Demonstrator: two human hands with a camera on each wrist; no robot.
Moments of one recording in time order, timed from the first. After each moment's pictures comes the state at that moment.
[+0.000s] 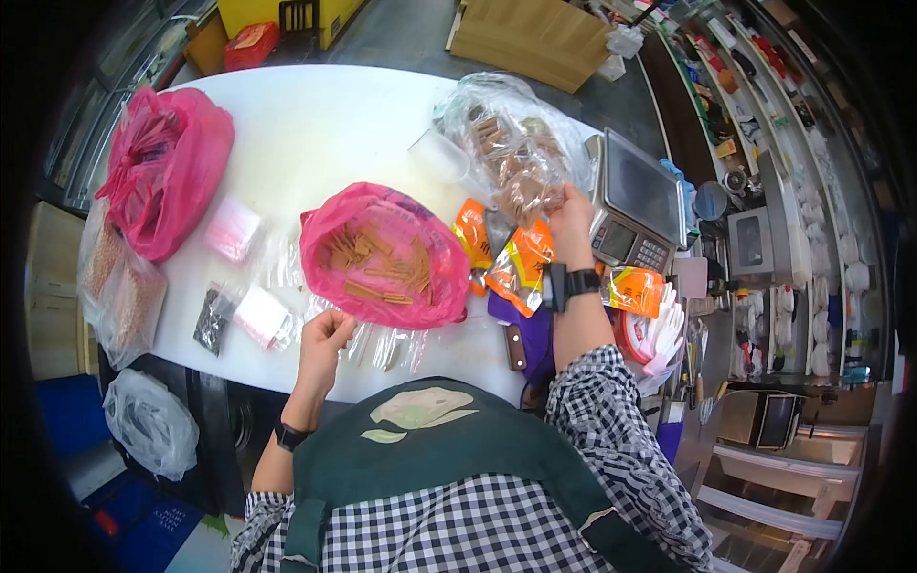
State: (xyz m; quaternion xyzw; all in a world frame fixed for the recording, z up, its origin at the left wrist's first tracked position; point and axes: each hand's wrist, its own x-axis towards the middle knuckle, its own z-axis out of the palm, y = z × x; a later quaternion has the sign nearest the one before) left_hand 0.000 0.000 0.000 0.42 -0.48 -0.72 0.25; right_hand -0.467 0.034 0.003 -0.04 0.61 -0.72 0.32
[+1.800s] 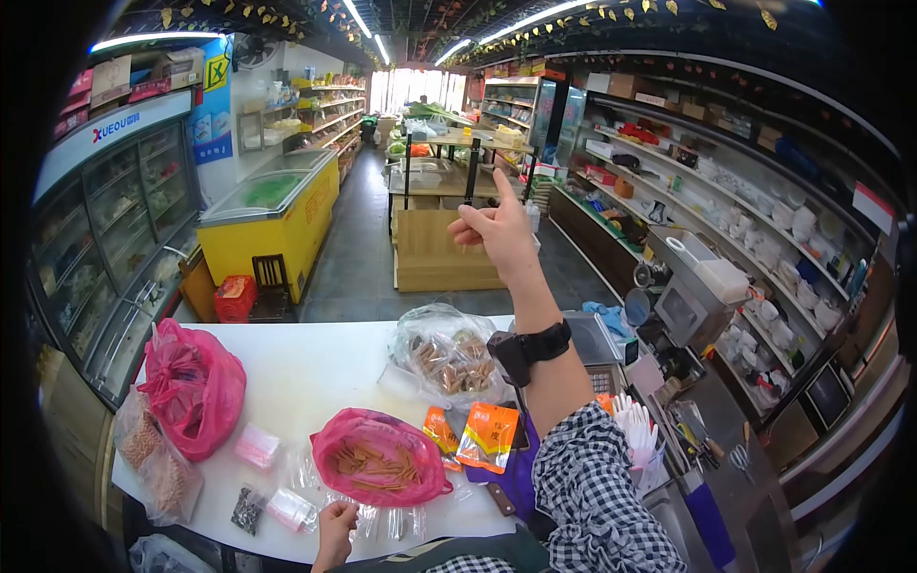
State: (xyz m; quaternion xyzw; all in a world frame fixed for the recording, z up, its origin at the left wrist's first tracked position) left_hand 0.018 0.014 -0.004 0.42 -0.45 -0.73 0.30; right_hand -0.392 0.025 0.395 -0.48 0.55 -0.68 0.09
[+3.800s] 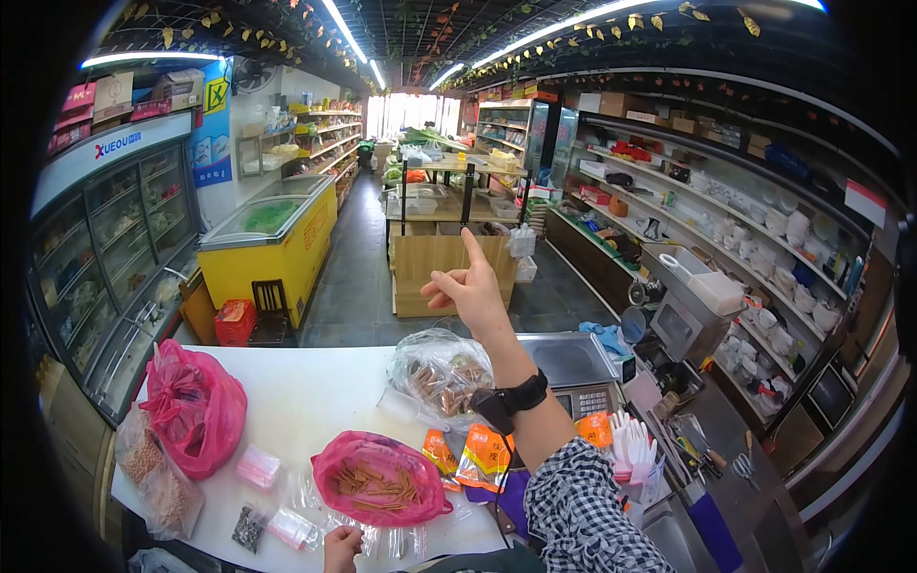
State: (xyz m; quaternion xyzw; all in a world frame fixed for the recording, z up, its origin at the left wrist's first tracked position) left_hand 0.025 0.028 0.000 0.44 -0.52 -0.70 0.25; right_hand -0.360 0.026 0.356 -0.47 0.51 -0.70 0.17
